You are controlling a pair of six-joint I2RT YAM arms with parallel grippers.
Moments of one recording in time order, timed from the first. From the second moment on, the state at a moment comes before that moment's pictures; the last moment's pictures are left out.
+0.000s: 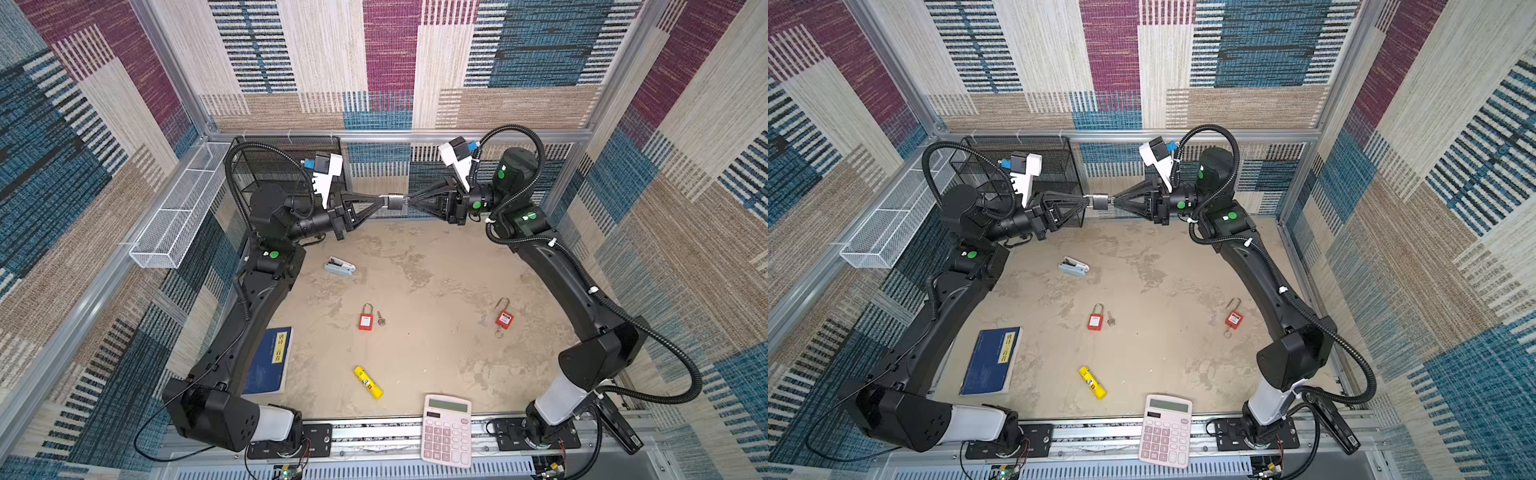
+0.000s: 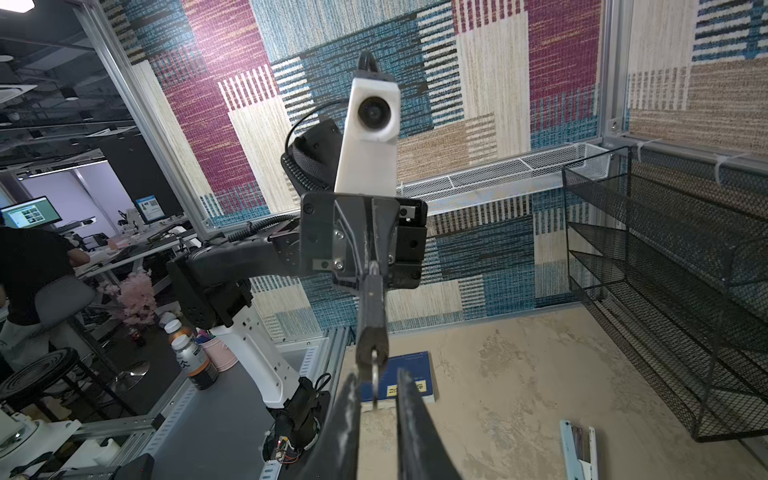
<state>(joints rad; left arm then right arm) -0.25 1.39 1.49 0.26 1.08 -0.64 0.40 1.69 1.89 -0.04 -1.25 0.39</state>
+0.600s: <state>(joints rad) -0.25 1.39 1.48 0.28 1.08 -0.66 0.40 1.70 1.88 0.03 -1.27 0.46</state>
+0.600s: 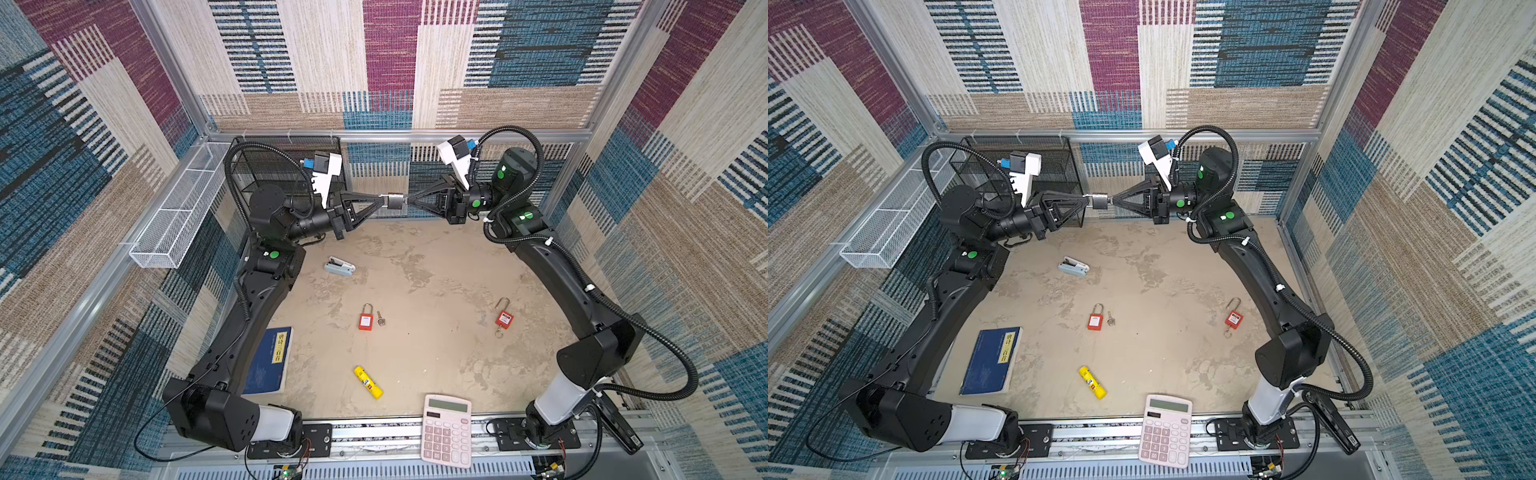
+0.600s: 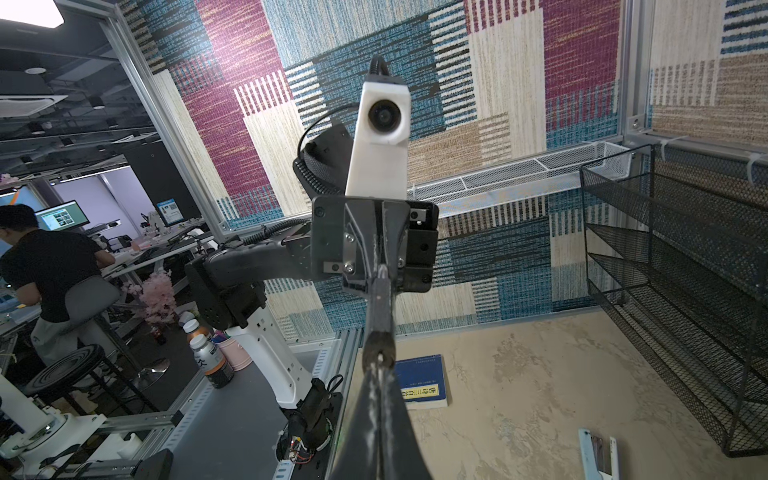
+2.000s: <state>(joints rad) -0.40 1.65 1.57 -0.87 0.79 0.22 0.10 1.48 1.61 -0.13 -1.10 0.31</state>
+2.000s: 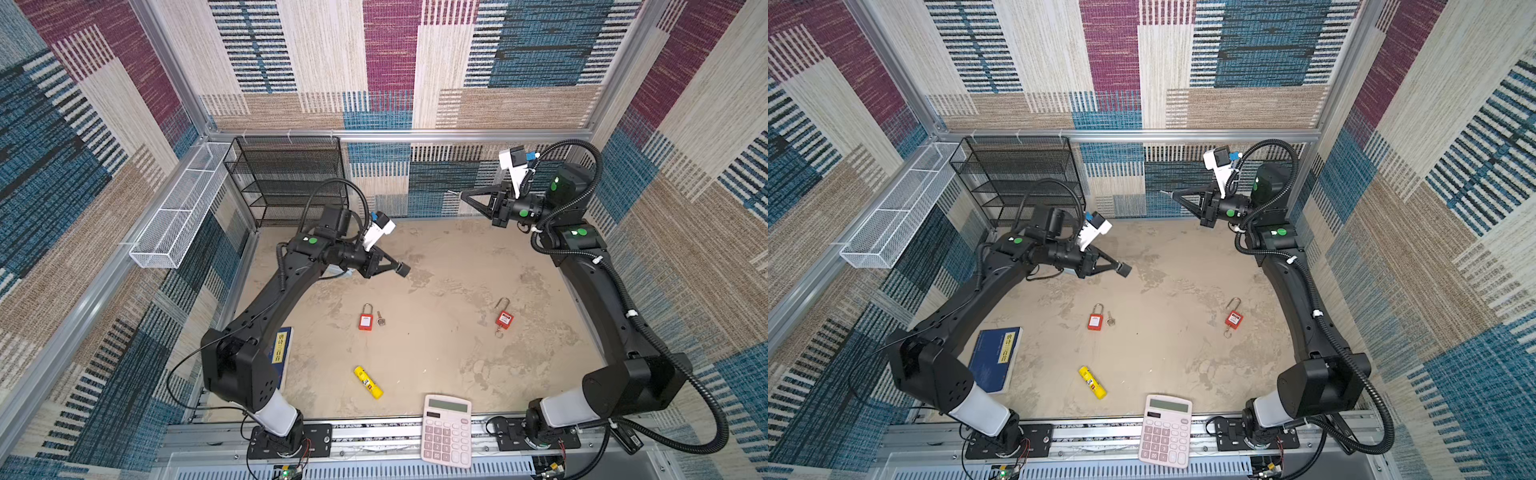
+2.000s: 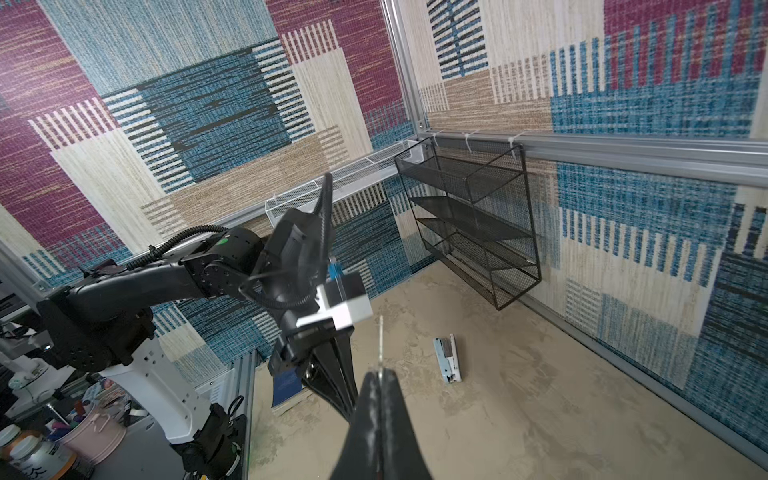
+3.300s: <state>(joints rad) -0.56 2.34 2.04 -1.47 0.37 0.83 0.07 1.44 1.58 -0.20 -1.05 0.27</state>
